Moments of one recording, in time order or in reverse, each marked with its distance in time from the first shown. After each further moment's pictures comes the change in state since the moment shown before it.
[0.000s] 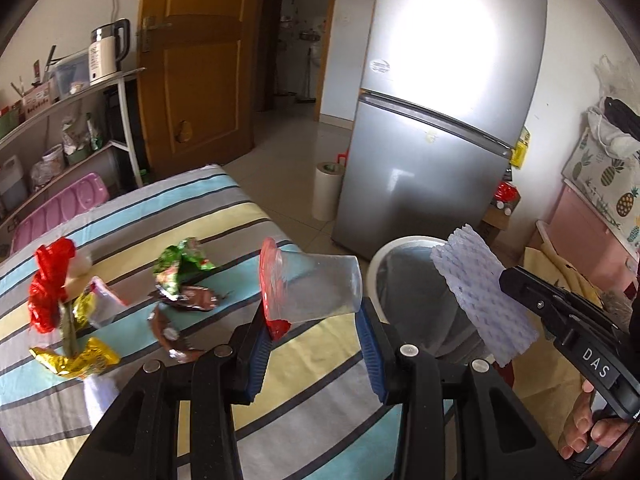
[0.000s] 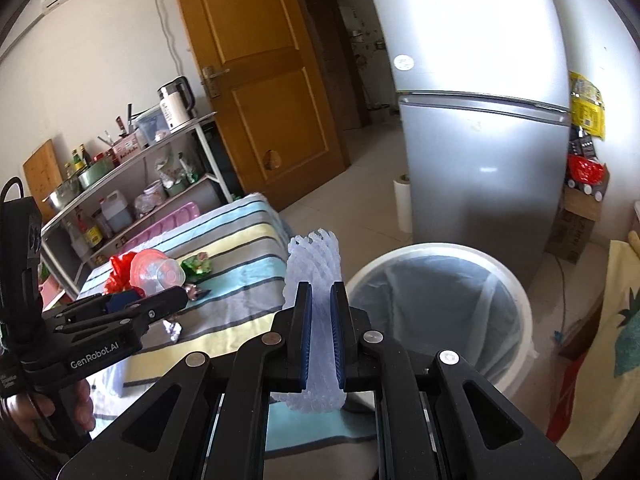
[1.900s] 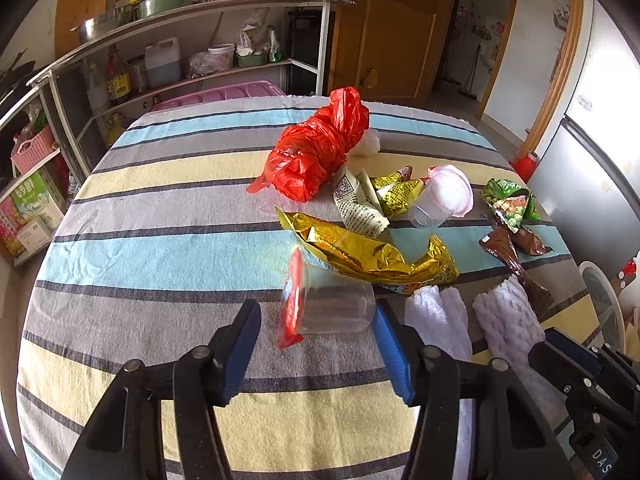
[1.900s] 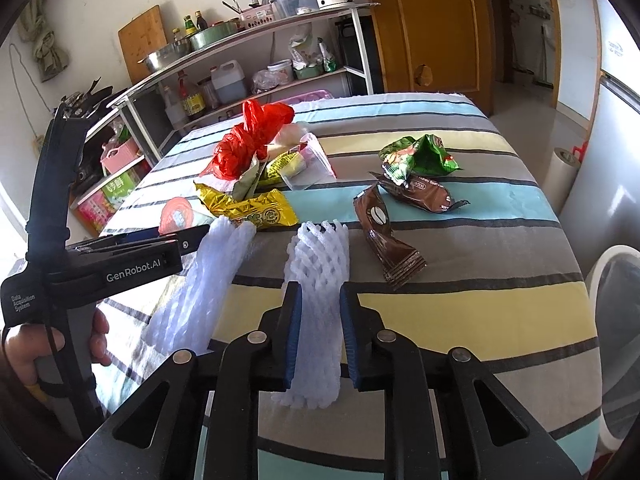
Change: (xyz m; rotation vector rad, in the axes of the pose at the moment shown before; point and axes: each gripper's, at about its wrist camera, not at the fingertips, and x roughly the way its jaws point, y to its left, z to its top) left arm -0.035 0.234 -0.095 -0.419 0.108 0.421; right arm 0.112 0.203 -0.075 -0.350 0.330 0.357
